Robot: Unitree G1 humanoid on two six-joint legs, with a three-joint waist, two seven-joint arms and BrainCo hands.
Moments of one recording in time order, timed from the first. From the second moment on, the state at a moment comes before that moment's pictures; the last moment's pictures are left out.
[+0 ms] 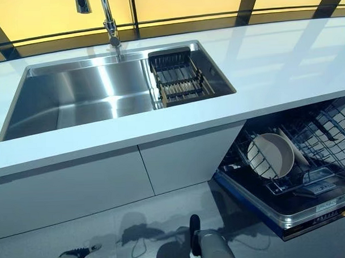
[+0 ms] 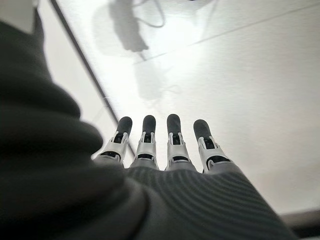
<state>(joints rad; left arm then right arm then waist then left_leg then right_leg) -0.19 0.49 -0.13 1.31 -0.14 0.18 0.01 -0.17 -1.14 -0.16 1.26 -0.14 0.32 0.25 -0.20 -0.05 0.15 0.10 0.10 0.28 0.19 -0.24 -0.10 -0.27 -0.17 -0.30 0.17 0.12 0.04</state>
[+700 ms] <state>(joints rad) -0.02 0.53 0.02 1.34 -0.11 0.21 0.00 -0.11 -0.73 -0.21 1.31 0.13 0.39 -0.01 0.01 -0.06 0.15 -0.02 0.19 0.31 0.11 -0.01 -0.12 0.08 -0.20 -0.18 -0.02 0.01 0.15</state>
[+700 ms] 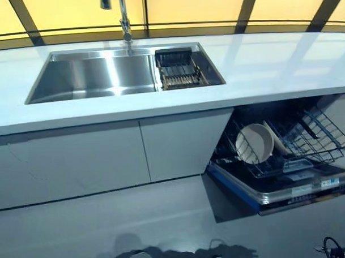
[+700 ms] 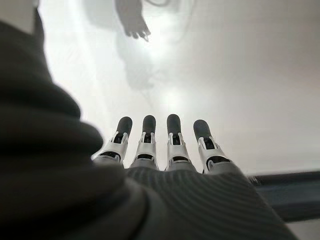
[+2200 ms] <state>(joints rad) -0.19 0.31 -0.18 1.27 -0.21 0.07 0.02 -0.60 -0.77 -0.20 1.18 1.59 0.34 -0.12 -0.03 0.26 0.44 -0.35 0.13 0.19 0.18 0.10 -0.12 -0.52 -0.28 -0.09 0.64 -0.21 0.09</state>
